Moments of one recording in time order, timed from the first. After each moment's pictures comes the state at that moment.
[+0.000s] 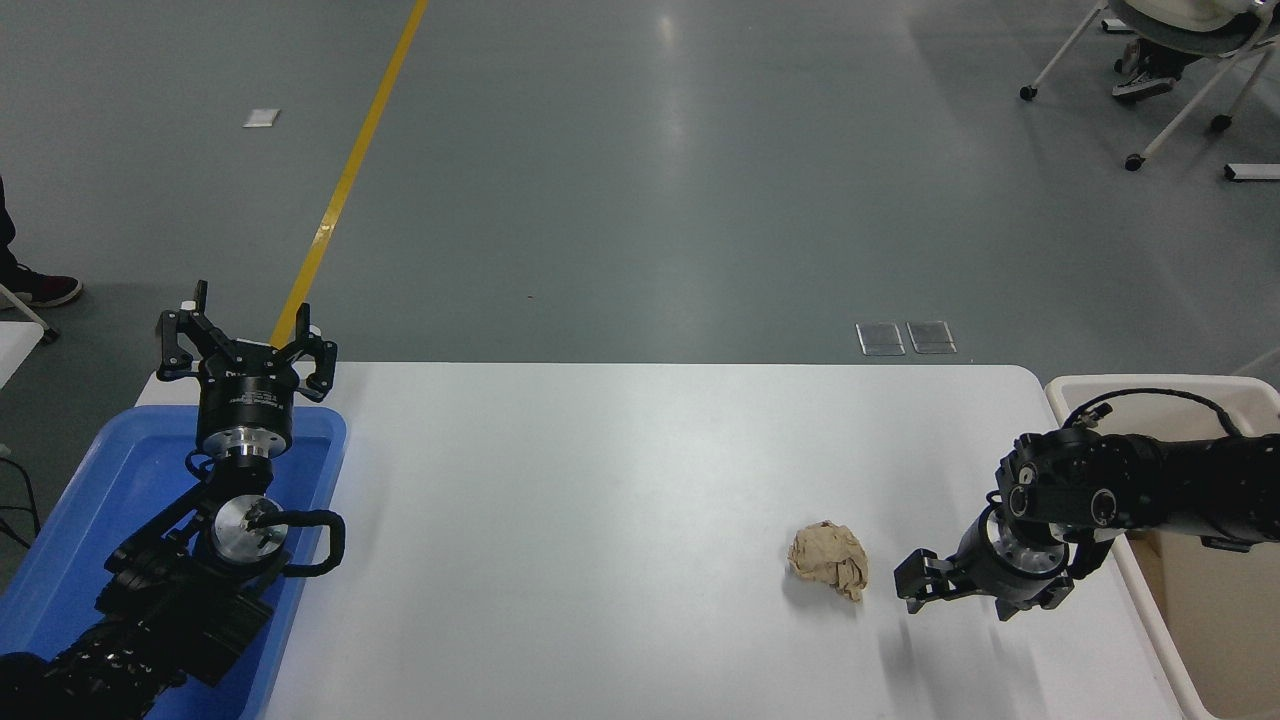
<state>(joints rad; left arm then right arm) -0.61 0.17 -1.00 -0.40 -0.12 -0.52 -0.59 1.21 -0.31 -0.90 0.90 -0.43 0.49 -0.14</state>
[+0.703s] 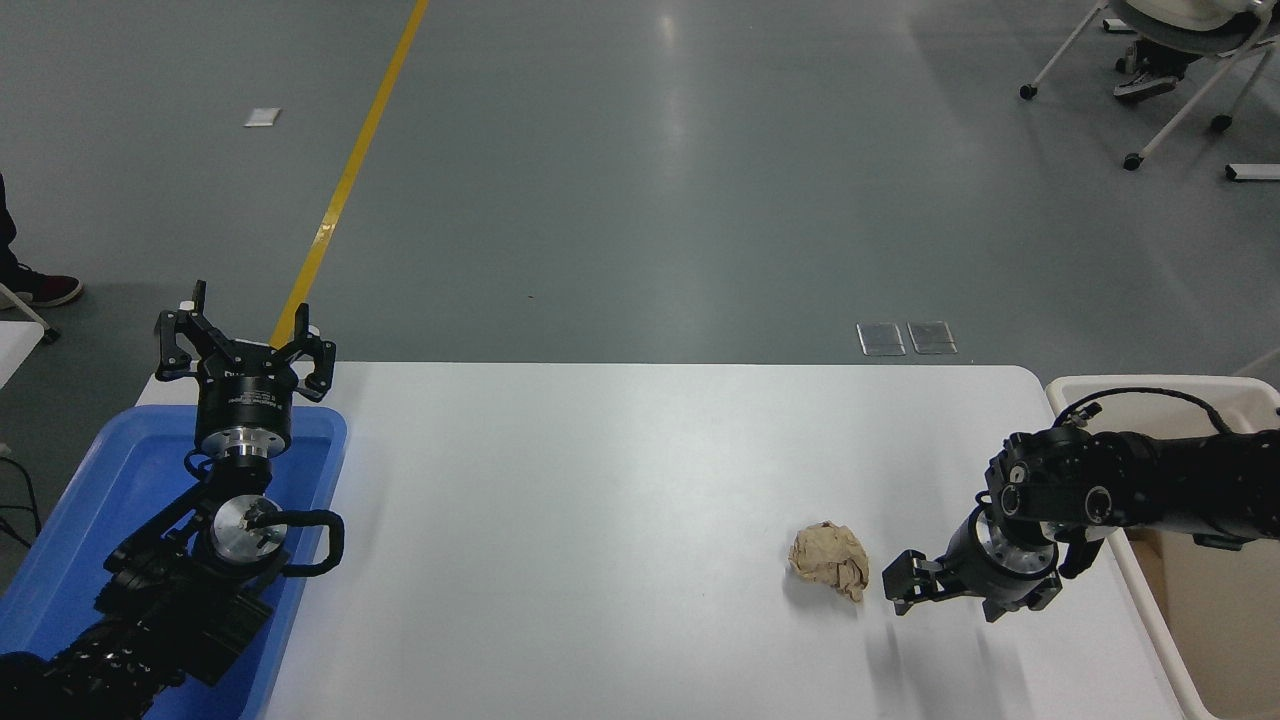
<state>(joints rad) -0.61 0.17 -1.00 -0.41 -0.12 -0.52 -0.59 1.35 -0.37 -0.91 1.04 -0.42 0.50 -0.14</state>
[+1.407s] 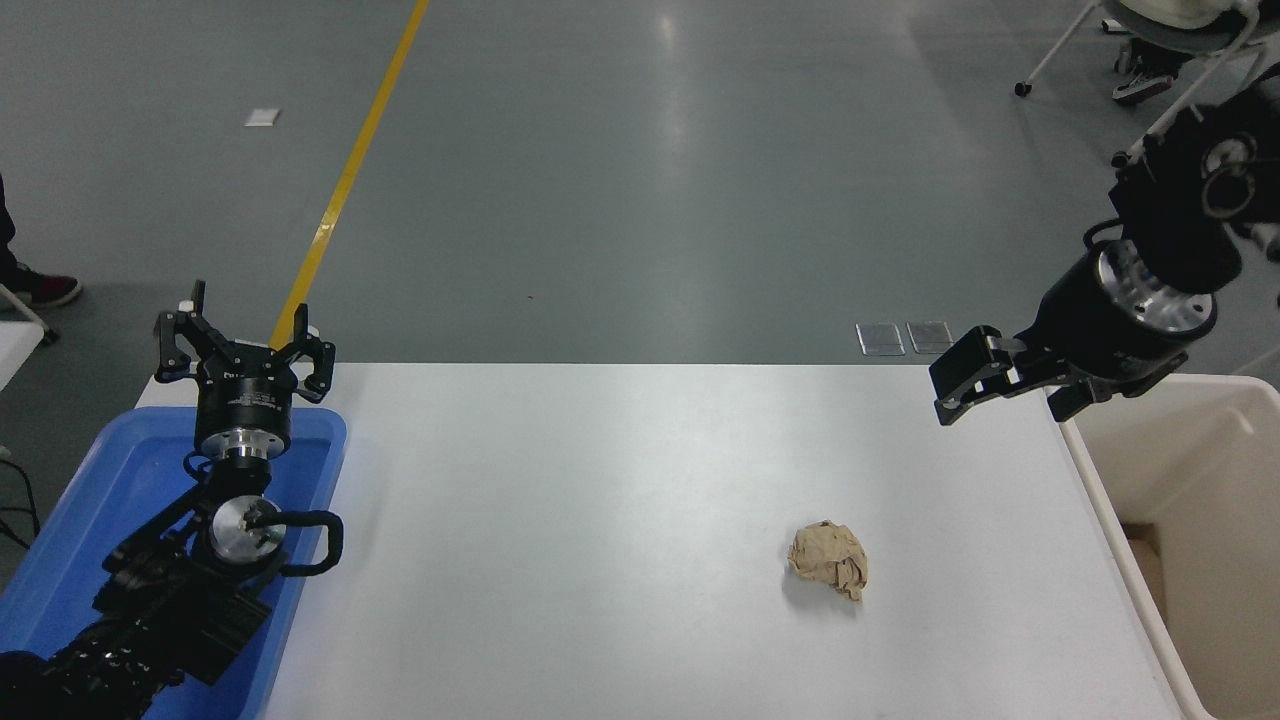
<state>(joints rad) -0.61 0.17 -1.00 -0.40 -0.12 -0.52 -0.59 2.29 -0.53 -1.14 1.53 -0.29 0.73 -0.15</state>
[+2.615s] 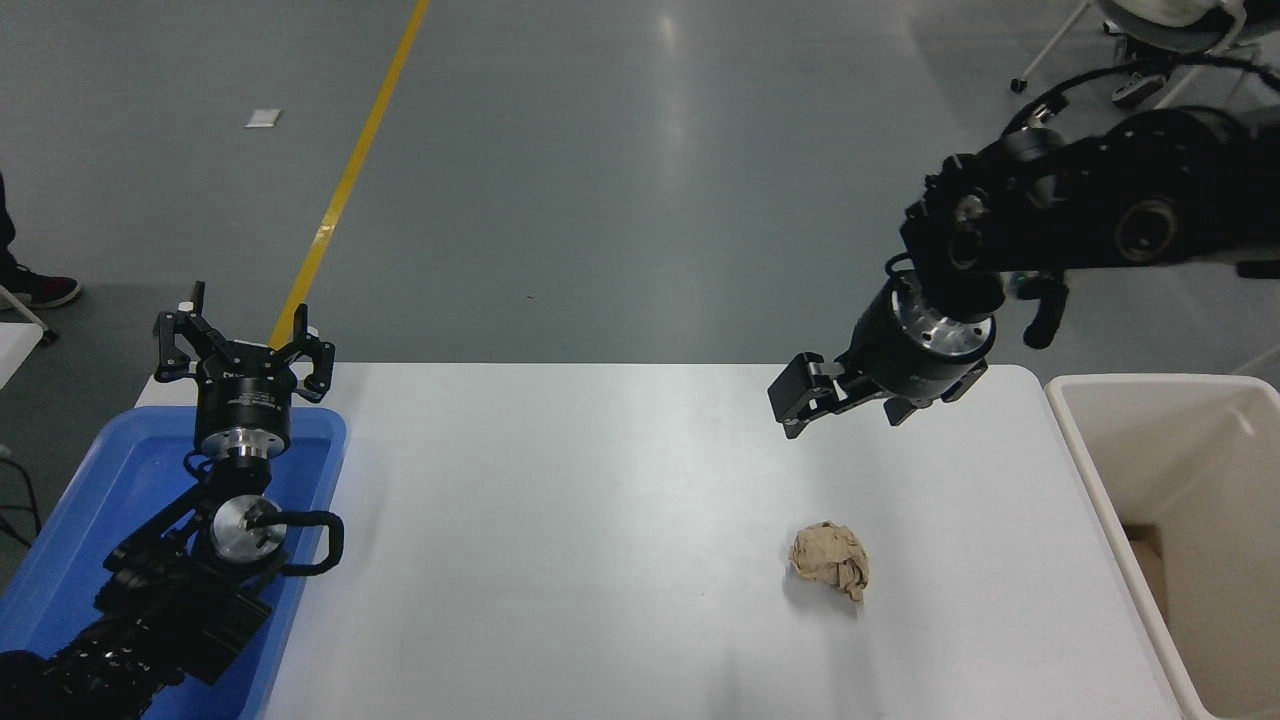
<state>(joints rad) -0.61 0.17 -1.00 -0.41 -0.12 -0.52 -0.59 1.83 -0.16 -0.97 1.25 -0.24 0.52 -0.14</state>
